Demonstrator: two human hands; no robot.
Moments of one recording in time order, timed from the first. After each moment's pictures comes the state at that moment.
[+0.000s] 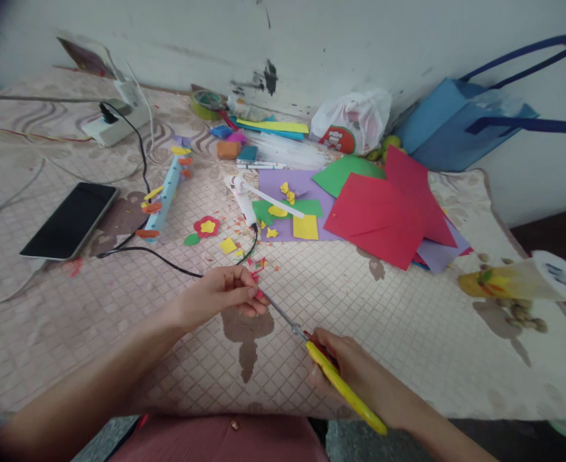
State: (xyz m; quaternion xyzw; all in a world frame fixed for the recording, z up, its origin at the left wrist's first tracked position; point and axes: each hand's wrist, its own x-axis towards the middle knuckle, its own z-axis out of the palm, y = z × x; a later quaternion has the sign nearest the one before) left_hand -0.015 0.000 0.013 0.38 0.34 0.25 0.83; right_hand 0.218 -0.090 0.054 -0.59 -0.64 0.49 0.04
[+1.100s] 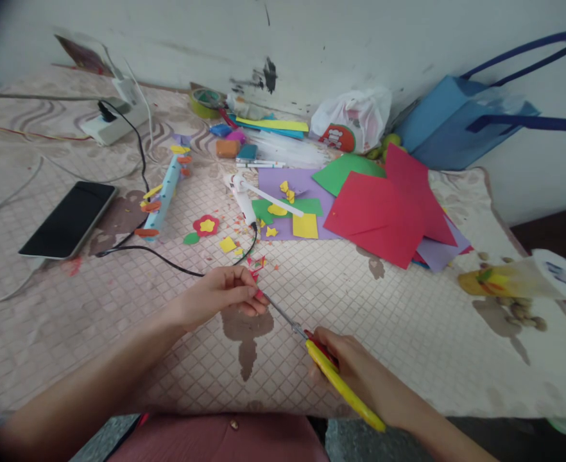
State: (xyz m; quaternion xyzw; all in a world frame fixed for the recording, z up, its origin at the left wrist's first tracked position) left_hand -0.014 0.000 0.012 0.36 0.34 0.24 0.84; right_hand 0.221 -0.092 0.050 -0.61 -0.57 0.55 0.02
